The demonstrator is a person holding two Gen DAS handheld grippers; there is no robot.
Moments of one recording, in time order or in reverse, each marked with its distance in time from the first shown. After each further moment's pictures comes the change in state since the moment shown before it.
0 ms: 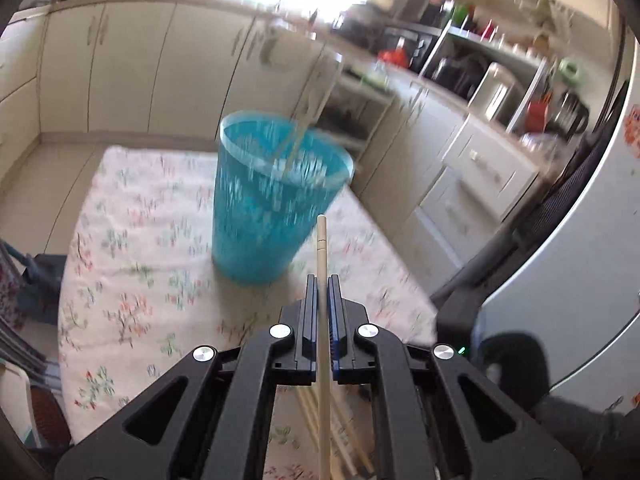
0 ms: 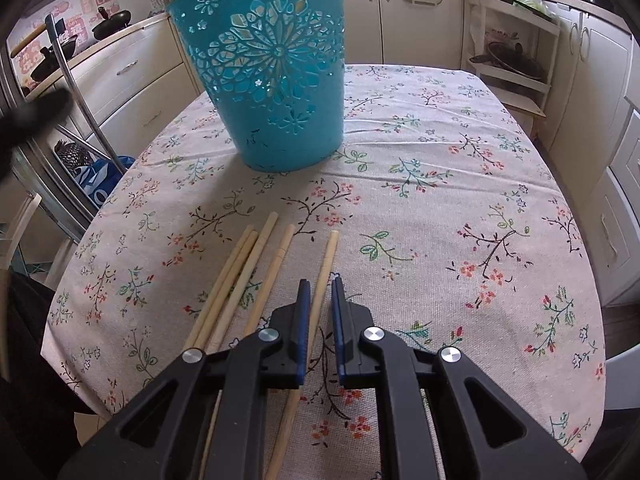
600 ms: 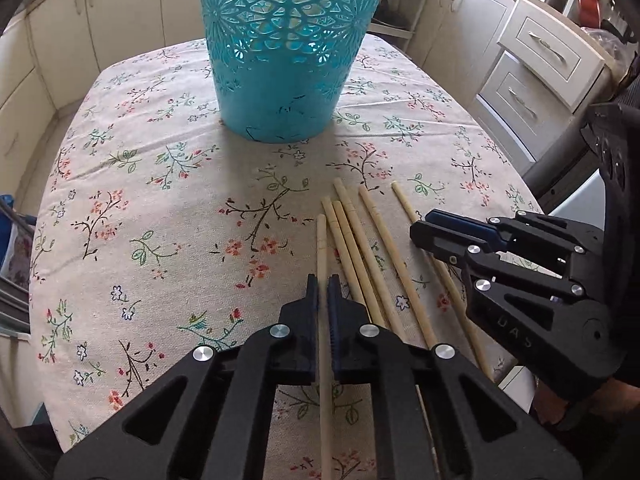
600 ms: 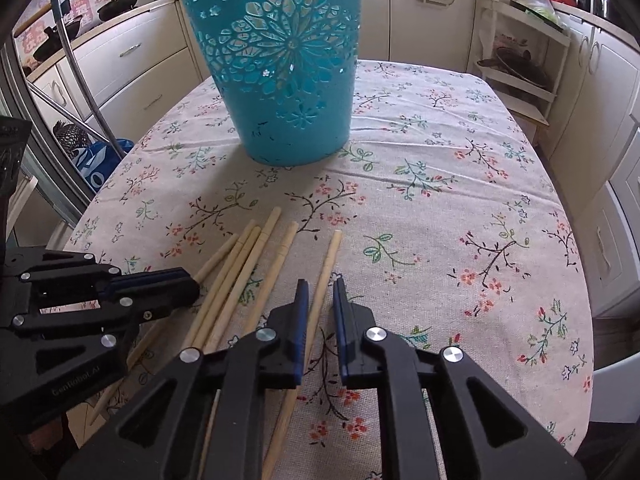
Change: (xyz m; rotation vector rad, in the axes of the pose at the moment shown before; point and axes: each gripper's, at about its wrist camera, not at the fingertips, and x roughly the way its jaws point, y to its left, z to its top) left arm 0.104 0.007 -0.088 0.117 0.389 0.252; right arm 0.002 0.008 0.005 -0.076 0.039 -0.035
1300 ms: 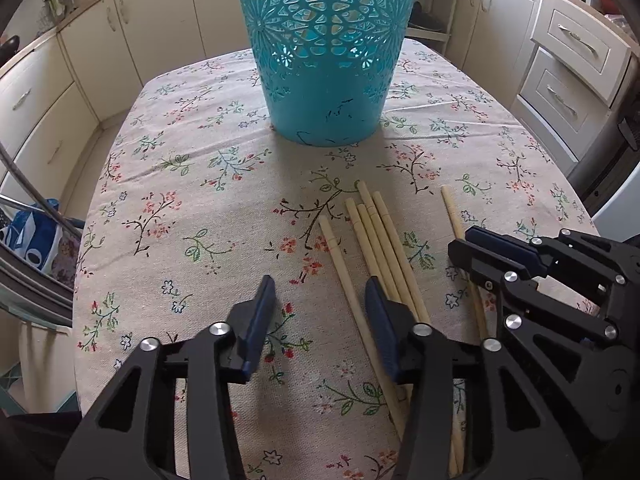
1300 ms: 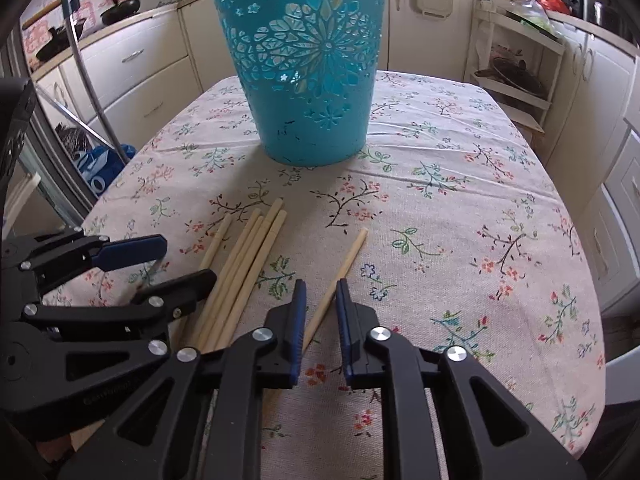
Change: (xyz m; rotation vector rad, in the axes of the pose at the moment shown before) left arm -0.004 0.001 -0.006 0.001 -0.036 0.184; right arm -0.004 0.019 -0.011 -0.011 -0.043 -0.018
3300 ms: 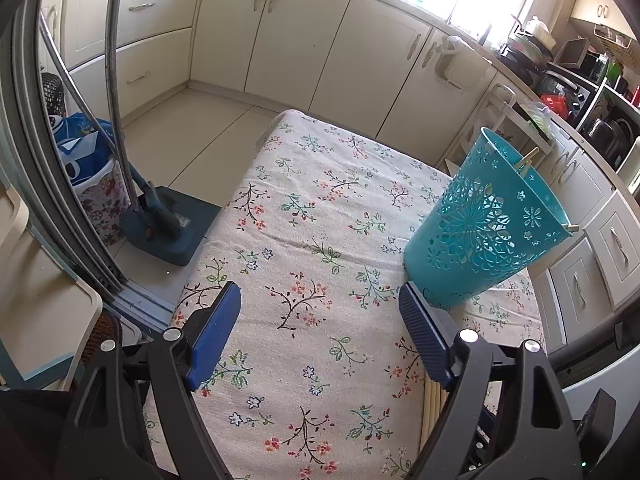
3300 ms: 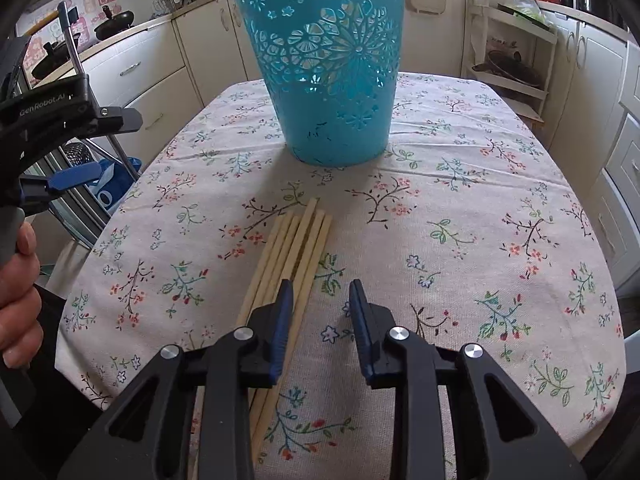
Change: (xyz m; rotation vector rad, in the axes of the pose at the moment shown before) left arm -0.050 0.131 0.025 -0.533 -0.213 0.015; right arm -0.005 0.027 -0.004 0.093 -0.020 0.014
